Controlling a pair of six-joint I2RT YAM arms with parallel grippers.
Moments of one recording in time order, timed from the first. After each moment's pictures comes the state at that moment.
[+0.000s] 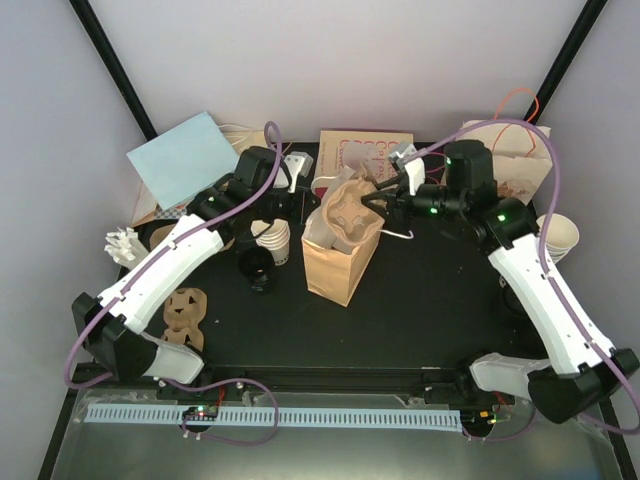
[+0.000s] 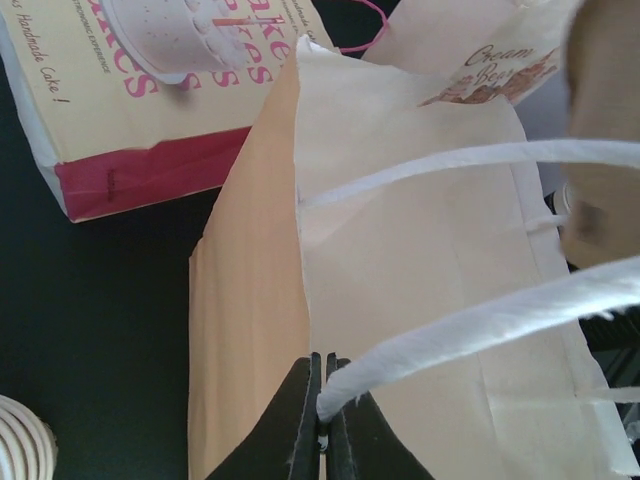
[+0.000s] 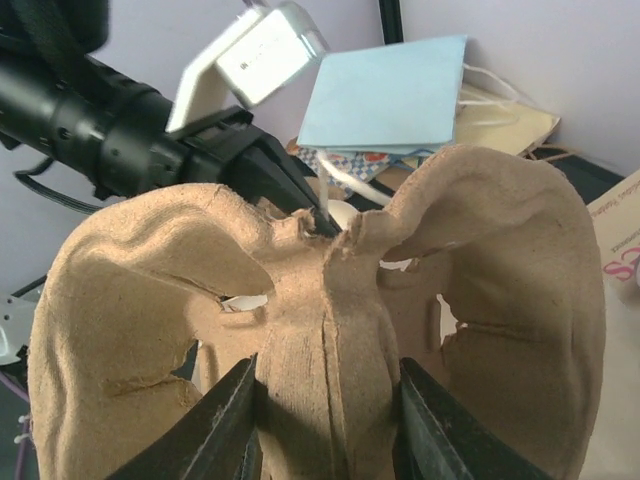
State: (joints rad) left arm -0.59 1.40 1.42 -0.66 0.25 -0.37; right arm 0.43 1.19 1.41 -0.68 -0.64 -0.03
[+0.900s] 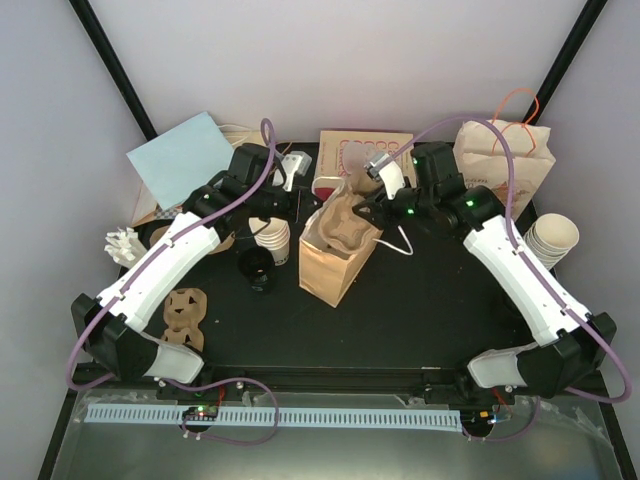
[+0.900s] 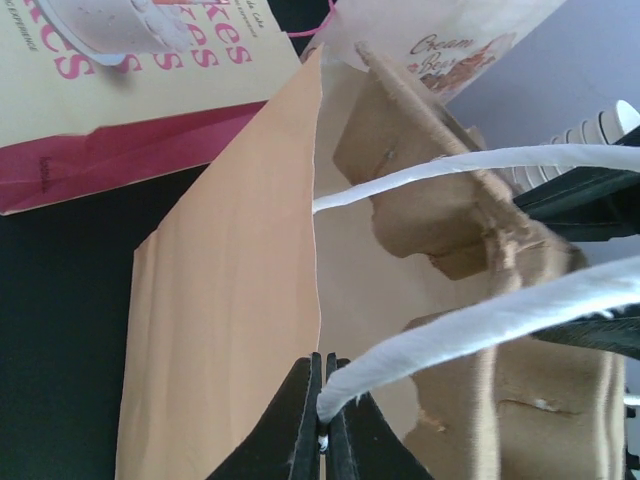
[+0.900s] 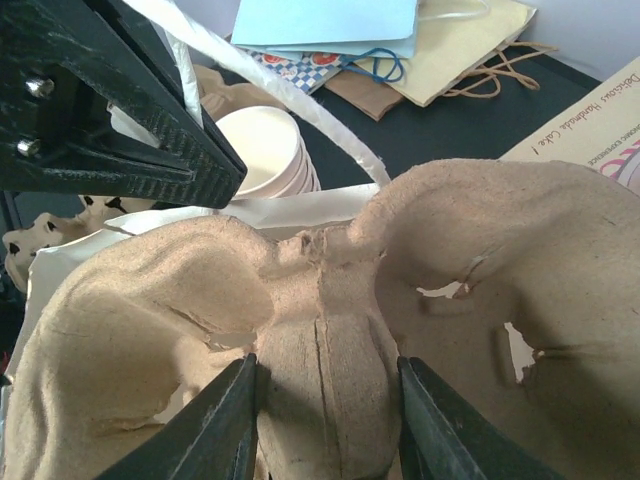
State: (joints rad) left arm -0.54 1.40 1.42 -0.65 0.41 -0.38; right arm 0.49 1.35 1.44 -0.77 -0.49 -0.13
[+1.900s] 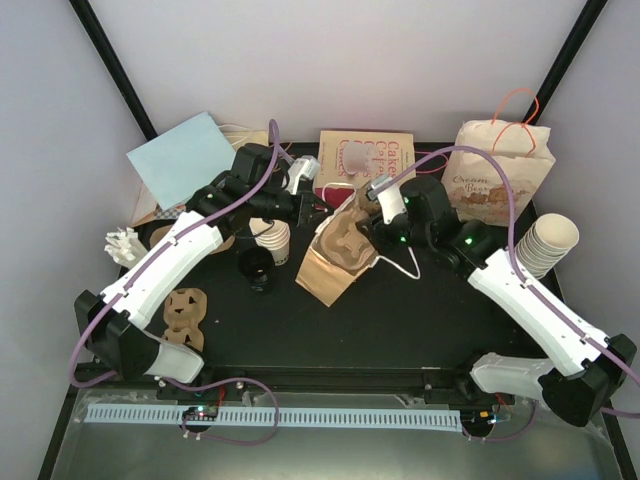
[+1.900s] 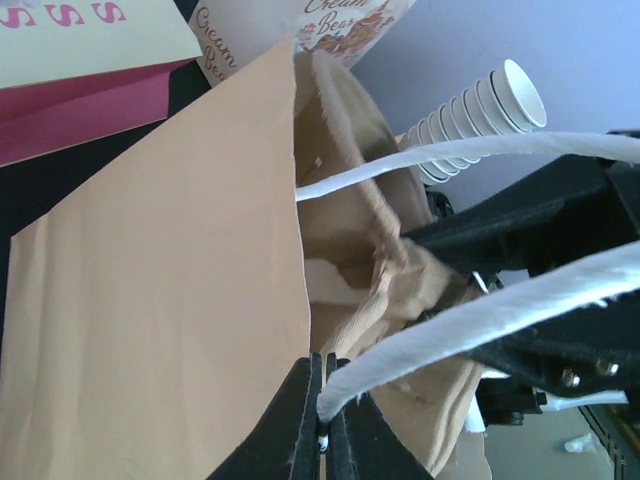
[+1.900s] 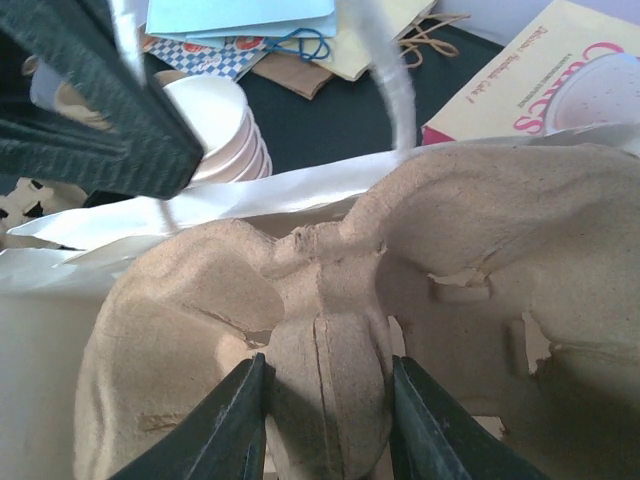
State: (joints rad) left arm -0.55 1.42 1.41 -0.63 0.62 -0.38; right arm 0.66 1.19 1.24 -0.67 -0.13 0.05
